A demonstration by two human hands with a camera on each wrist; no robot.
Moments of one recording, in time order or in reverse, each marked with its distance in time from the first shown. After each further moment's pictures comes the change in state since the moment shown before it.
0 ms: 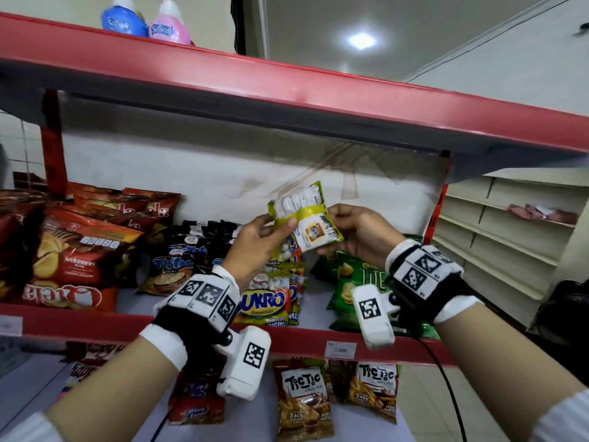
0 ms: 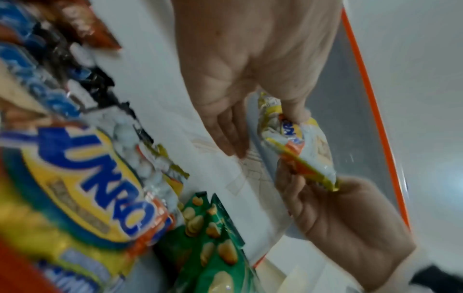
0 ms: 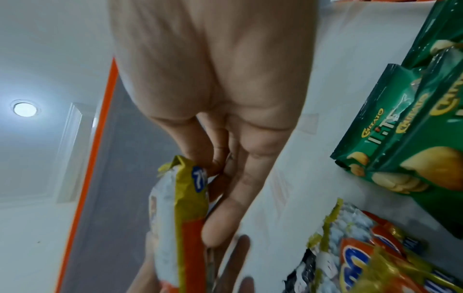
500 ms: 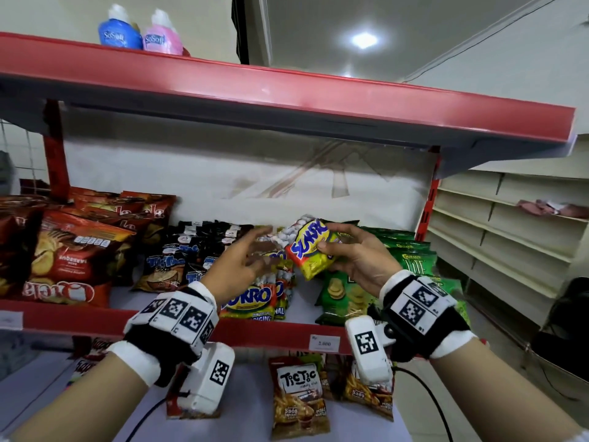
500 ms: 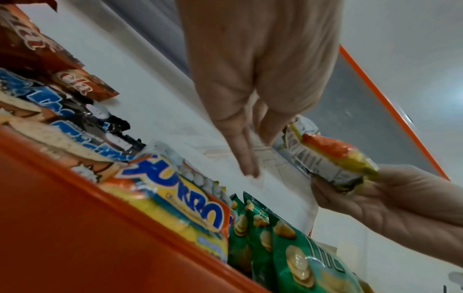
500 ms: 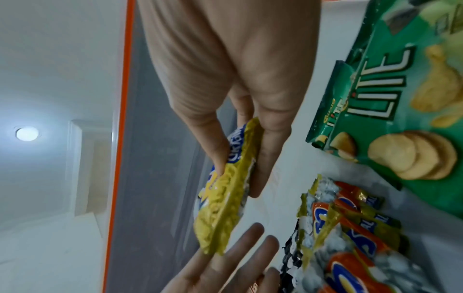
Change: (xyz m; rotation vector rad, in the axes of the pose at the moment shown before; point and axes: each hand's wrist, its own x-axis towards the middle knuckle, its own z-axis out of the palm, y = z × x) left_hand -0.025 -0.016 -0.002 0.200 -0.187 0.033; right_hand -0.032 0.034 -0.025 0.185 0.125 -0.016
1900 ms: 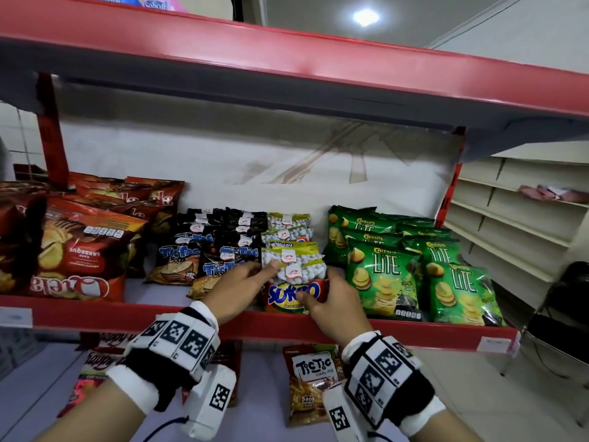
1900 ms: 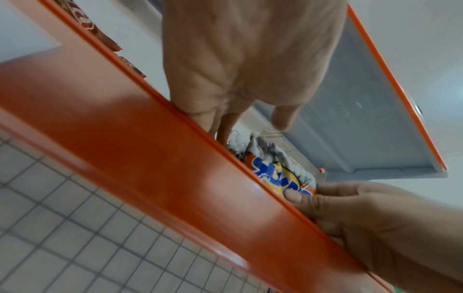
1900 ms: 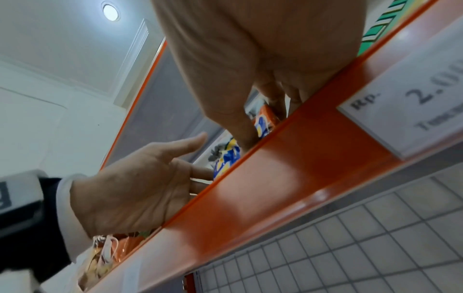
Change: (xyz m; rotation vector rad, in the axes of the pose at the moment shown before) left_hand -0.016 -0.051 -0.028 0.246 0.025 -0.351; right_hand -0.014 0.106 0.045 -1.059 0.241 -0.105
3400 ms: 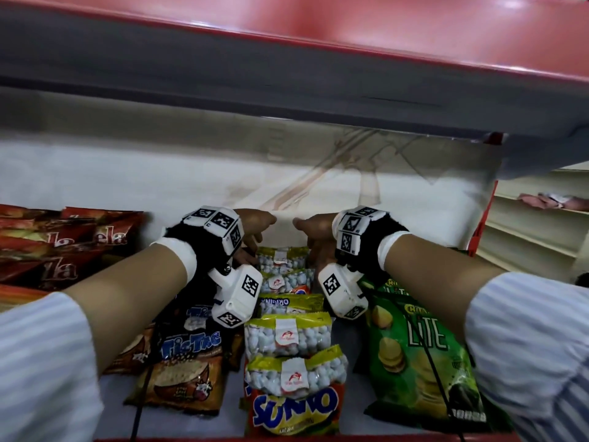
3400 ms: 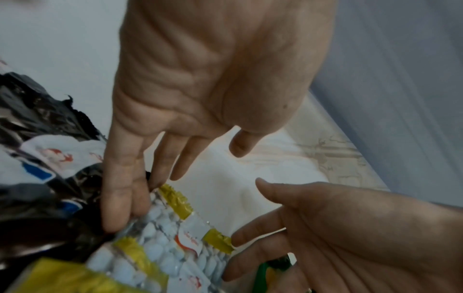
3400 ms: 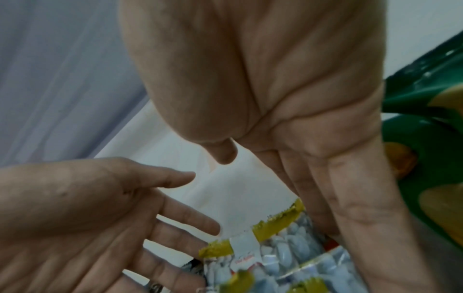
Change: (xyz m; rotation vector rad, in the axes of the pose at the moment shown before) left_hand 0.210 0.081 -0.034 0.007 -0.126 -0.469; right_hand 0.250 -0.044 -0.011 0.177 -0.441 0.464
